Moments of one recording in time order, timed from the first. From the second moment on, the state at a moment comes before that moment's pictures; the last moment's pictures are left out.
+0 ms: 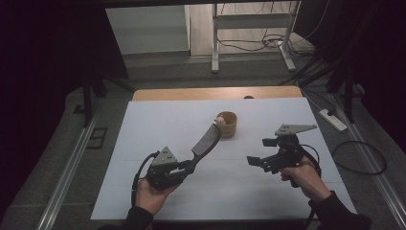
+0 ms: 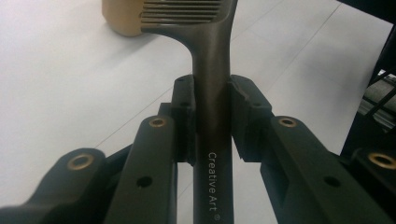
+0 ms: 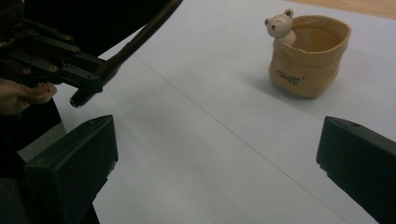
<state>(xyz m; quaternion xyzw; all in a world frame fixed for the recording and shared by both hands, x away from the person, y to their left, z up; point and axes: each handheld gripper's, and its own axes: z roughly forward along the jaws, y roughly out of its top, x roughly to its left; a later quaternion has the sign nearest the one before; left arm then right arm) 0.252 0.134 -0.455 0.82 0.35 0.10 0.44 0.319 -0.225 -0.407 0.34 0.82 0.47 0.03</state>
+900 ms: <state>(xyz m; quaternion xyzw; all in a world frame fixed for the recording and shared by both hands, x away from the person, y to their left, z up) 0.264 0.109 -0.456 0.82 0.33 0.10 0.46 0.347 -0.176 -0.405 0.36 0.81 0.46 -0.01</state>
